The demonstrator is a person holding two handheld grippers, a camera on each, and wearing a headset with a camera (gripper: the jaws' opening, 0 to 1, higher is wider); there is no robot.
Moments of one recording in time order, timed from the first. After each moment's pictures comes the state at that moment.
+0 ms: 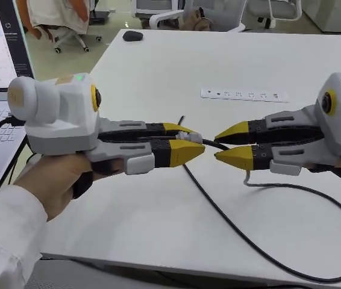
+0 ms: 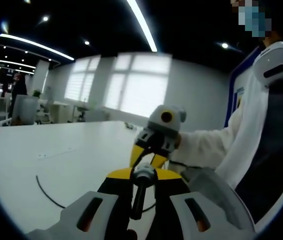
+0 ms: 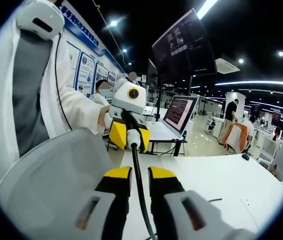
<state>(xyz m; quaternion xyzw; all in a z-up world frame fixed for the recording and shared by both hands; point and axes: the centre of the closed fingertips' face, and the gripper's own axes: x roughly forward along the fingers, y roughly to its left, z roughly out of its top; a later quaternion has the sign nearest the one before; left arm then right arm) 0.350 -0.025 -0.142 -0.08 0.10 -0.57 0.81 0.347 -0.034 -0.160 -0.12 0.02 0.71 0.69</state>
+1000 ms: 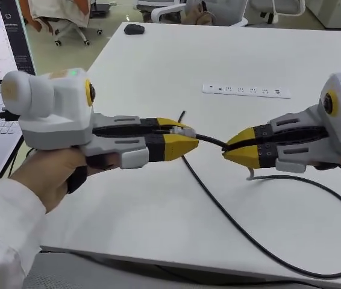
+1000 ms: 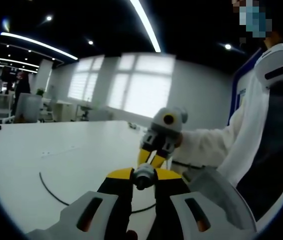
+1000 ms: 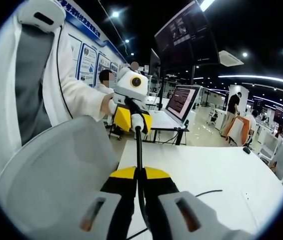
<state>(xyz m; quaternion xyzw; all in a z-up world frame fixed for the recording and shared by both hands) 0.355 -0.012 -0.147 -0.08 0.11 -0.56 0.82 0.351 -0.049 -0.183 -0.16 0.06 0.71 0.68</state>
